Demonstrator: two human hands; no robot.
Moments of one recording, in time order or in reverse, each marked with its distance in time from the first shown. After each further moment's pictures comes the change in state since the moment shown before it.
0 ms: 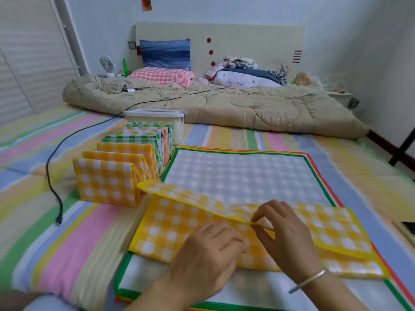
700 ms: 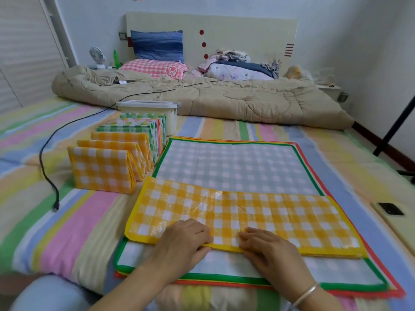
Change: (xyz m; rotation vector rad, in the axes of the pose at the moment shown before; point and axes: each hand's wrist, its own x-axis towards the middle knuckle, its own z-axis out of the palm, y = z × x) left_hand -0.051 -0.025 0.022 0.006 -0.204 -0.192; right_hand -0.075 0.003 0.014 0.029 -0.225 0.007
